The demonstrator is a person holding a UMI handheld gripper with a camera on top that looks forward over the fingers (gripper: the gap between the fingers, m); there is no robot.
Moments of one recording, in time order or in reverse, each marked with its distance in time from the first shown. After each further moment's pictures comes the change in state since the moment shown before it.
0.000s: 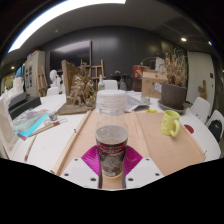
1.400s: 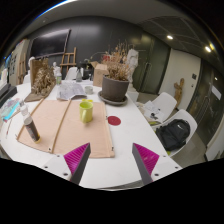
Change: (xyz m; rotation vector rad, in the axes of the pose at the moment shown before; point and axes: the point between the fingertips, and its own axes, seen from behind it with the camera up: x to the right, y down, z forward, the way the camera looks) arm 0.345 -0.008 -0.193 -0.169 0.283 -0.072
